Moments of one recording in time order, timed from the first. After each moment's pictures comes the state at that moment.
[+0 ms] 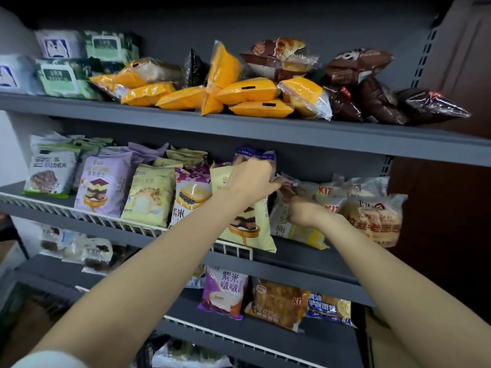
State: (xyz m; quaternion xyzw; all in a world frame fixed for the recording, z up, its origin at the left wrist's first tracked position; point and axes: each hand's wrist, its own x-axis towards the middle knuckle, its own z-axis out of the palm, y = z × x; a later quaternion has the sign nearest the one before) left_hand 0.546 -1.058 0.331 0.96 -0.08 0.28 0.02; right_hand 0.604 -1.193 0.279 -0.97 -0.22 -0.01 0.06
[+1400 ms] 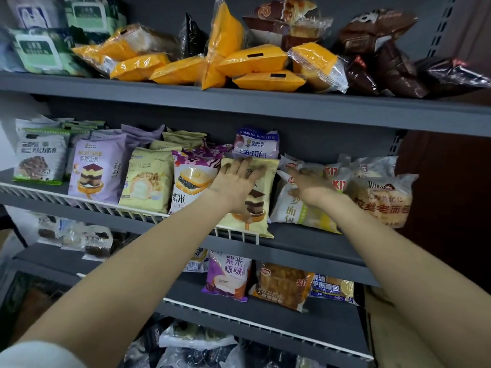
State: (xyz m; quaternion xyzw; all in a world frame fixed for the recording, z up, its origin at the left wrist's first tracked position) left_hand 0.570 -1.007 0.272 0.98 -0.08 0.10 -0.16; right_hand 0.626 -1.189 0.273 -0.98 -0.17 -0.04 0.02
